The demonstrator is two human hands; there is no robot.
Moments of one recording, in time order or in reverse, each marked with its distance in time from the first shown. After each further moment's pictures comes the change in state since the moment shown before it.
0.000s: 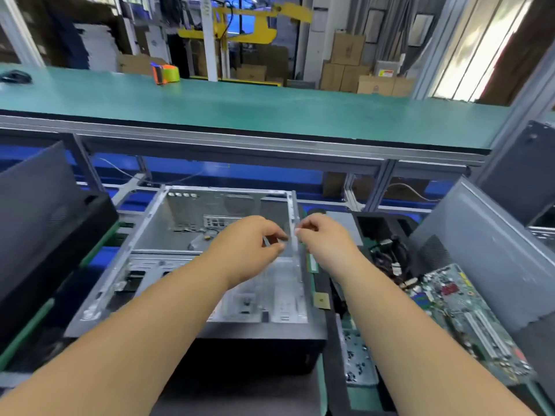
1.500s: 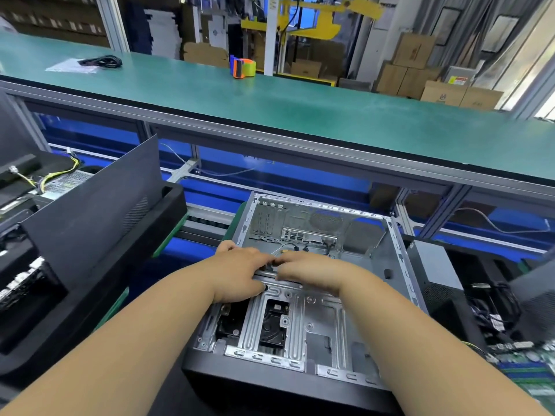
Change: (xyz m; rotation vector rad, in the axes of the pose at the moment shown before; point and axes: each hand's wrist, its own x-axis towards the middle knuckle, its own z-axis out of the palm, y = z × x) left_hand -0.030 -0.202 -0.080 0.227 -0.353 -0.140; right_hand 0.059 -0.107 0.183 -0.406 -0.751 -0.056
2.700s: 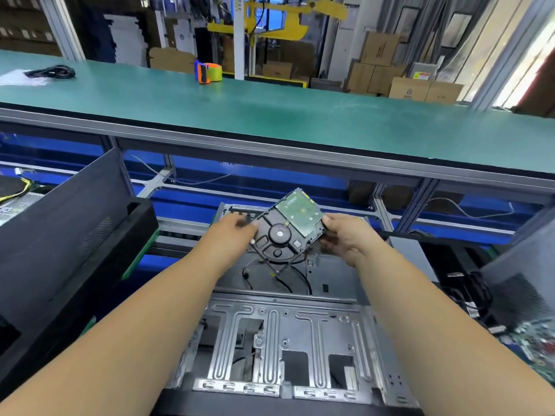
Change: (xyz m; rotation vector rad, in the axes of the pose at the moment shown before) left_hand 0.071 0.020 -0.024 -0.725 0.393 -0.310; right_hand 0.002 0.072 -0.079 1.223 0.609 0.141
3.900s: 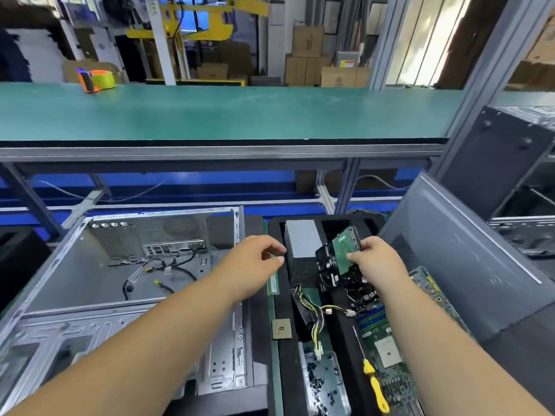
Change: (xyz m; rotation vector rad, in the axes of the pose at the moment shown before) left_hand -0.073 0.137 0.240 0.141 -0.323 0.311; right_hand -0.031 0.044 -0.328 -0.723 0.475 -0.075
